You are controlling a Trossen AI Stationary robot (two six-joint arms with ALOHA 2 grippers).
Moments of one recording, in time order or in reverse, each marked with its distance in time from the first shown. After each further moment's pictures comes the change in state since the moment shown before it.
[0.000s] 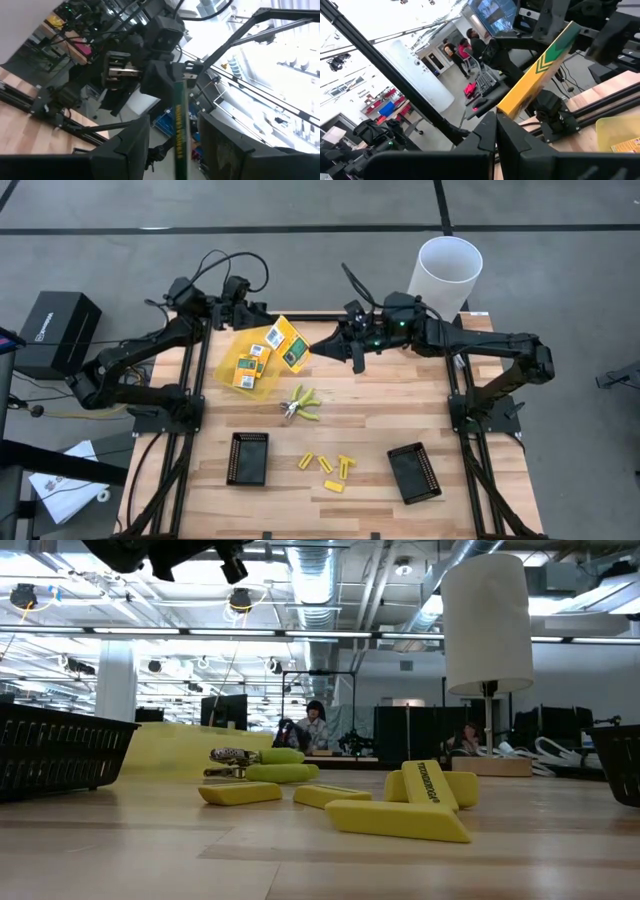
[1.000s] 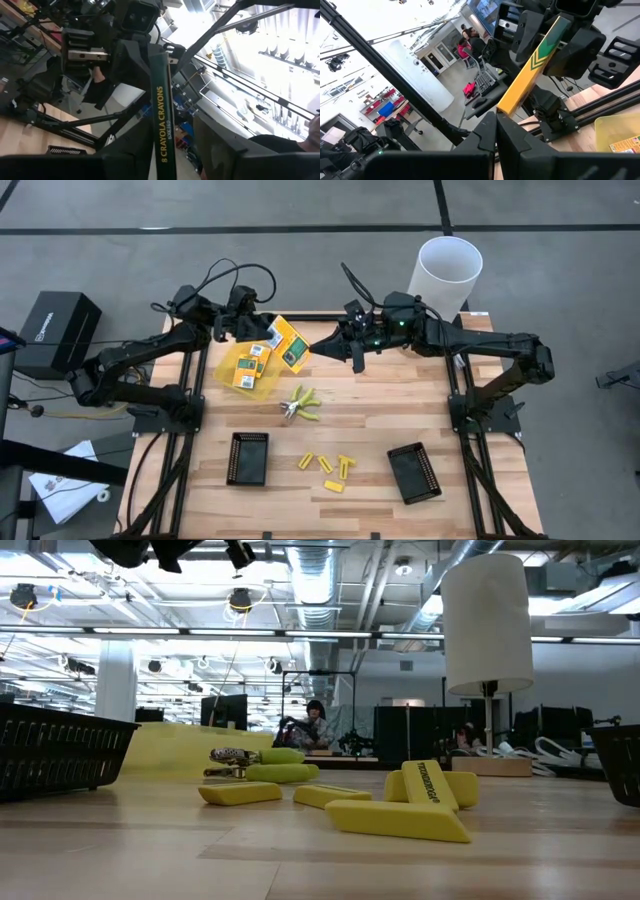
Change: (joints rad) left arm -0.125 0.000 0.001 0.024 -0.042 0.006; right arm -0.002 0.000 0.000 -0.003 0.000 0.003
